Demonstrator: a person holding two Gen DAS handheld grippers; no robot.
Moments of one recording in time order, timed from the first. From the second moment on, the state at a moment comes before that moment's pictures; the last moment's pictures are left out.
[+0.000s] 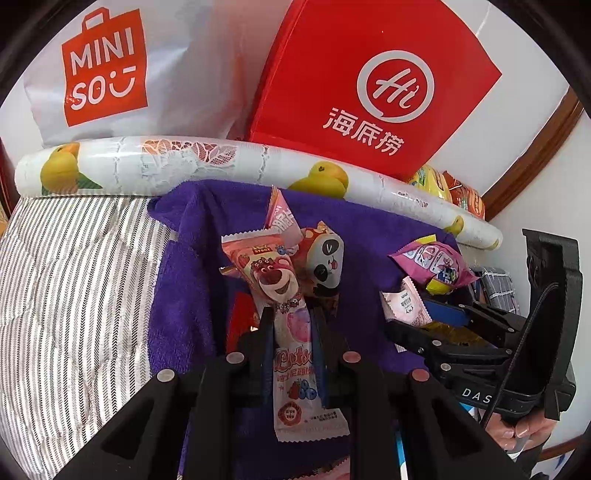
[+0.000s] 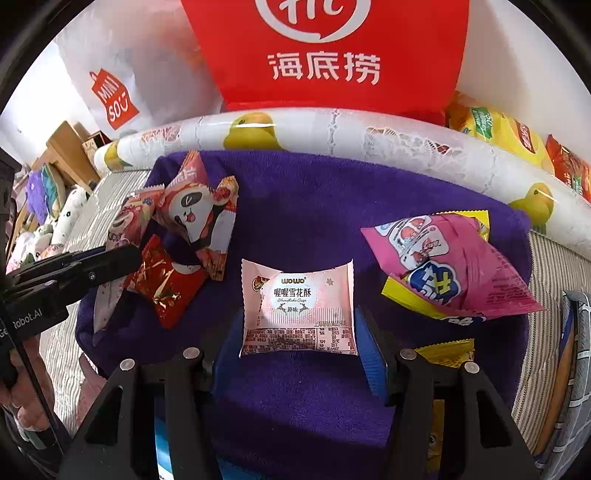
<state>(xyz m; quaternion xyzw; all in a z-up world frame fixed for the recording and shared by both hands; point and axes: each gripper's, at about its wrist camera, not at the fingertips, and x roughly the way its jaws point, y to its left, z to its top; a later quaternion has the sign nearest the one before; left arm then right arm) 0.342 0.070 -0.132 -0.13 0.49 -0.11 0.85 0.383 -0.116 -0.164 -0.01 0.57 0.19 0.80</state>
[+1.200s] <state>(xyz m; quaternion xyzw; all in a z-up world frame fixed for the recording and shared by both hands) 0.275 0.066 -0.089 -0.08 0.50 -0.10 0.86 0.304 -0.135 -0.075 0.04 0.51 0.18 0.84</state>
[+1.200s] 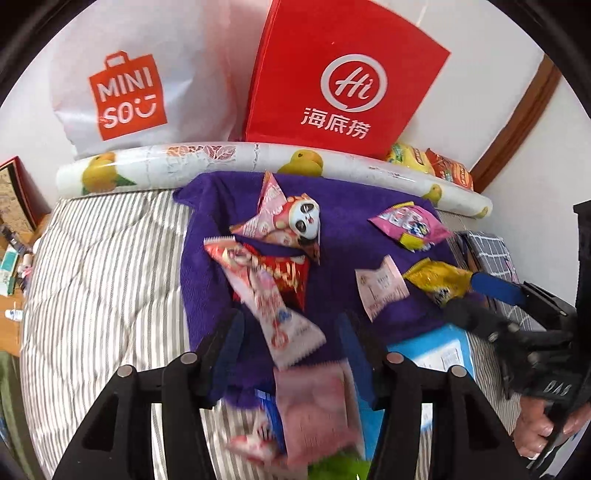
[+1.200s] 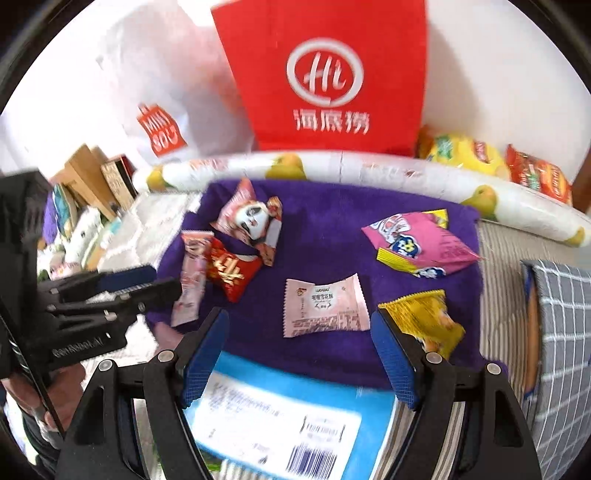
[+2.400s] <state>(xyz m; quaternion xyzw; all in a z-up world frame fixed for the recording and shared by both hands) 0.240 0.032 -0.132 -0.01 0.54 -0.08 0.84 0.200 -0.181 -0.093 0.09 0.49 0.14 0.86</state>
